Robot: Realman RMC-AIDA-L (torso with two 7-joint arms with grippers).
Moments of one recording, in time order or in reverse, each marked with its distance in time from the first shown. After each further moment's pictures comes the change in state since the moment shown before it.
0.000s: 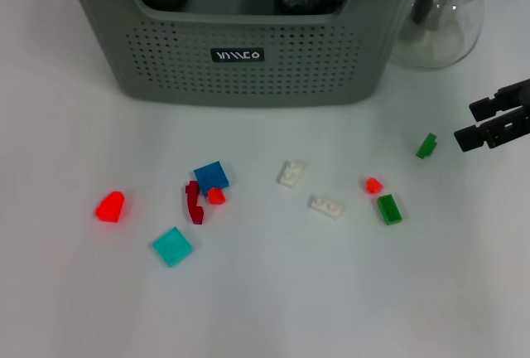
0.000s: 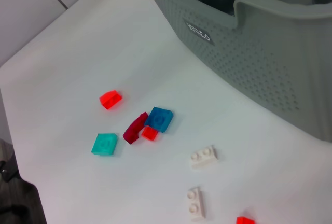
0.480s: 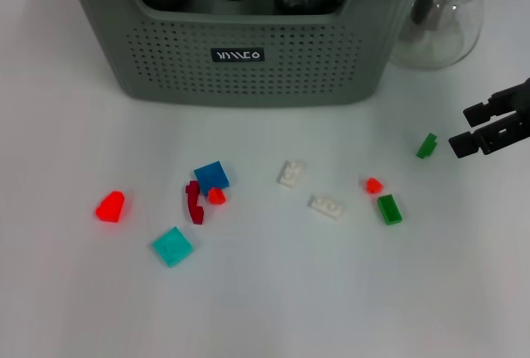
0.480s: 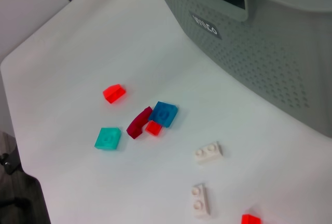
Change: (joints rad) left arm 0.033 -0.087 0.058 -0.010 0.047 -0.102 0.015; right arm 0.005 0.007 -0.017 0.008 -0.004 0.005 -0.007
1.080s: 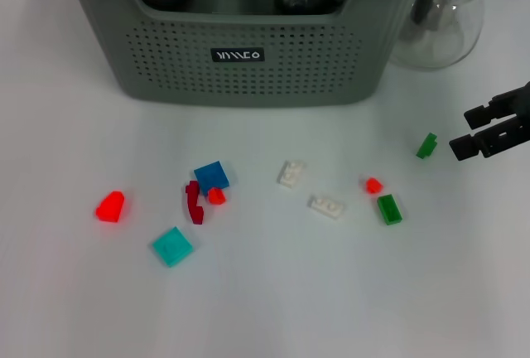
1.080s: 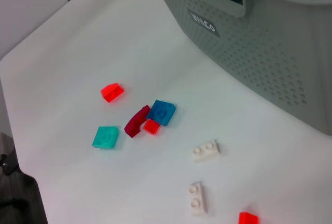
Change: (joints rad) left arm 0.002 -0.045 0.026 -0.007 0.074 -0.126 -0.008; right arm -0.010 0.002 0.000 0.002 0.000 0.011 -0.012
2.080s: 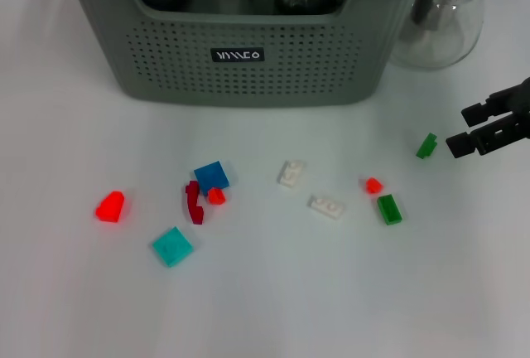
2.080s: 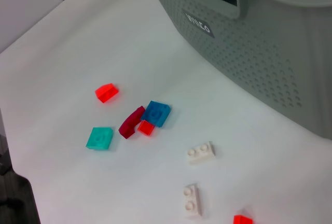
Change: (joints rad) left arm -0.006 -0.022 0.061 -0.116 0.033 -0.199 0.009; right arm 0.008 0.000 -0.009 0.014 -0.002 0.022 -0.004
